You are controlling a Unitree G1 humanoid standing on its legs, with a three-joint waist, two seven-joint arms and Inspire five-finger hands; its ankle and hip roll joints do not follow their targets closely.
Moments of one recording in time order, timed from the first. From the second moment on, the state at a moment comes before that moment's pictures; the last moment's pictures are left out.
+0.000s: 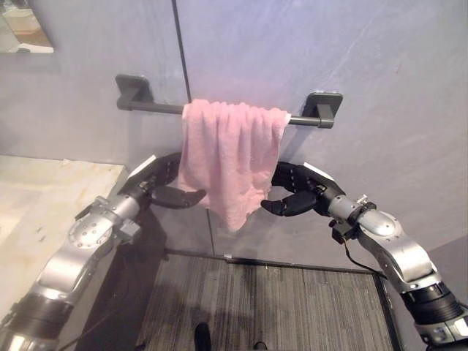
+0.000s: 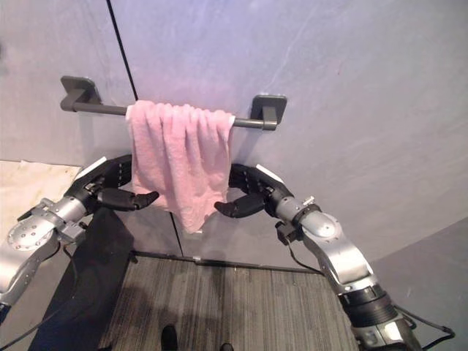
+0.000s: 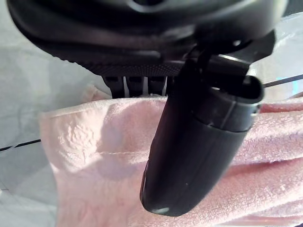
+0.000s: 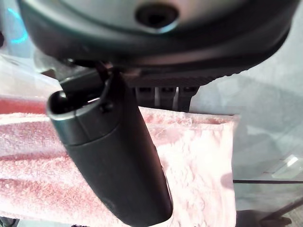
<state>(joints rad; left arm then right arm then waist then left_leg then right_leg) -0.15 0.79 -0.05 -0.16 -0.47 0.13 -0.22 -0.27 -0.64 0.15 -0.18 0.37 0.33 0.33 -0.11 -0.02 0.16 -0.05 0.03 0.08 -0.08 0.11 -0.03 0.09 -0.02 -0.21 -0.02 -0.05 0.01</state>
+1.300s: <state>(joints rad) -0.28 0.79 -0.11 -0.14 -0.51 0.22 -0.21 -0.42 -0.61 0.25 -0.18 0.42 0.41 0.21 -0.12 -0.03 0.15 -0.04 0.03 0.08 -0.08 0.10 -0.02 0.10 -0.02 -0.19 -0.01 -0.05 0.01</state>
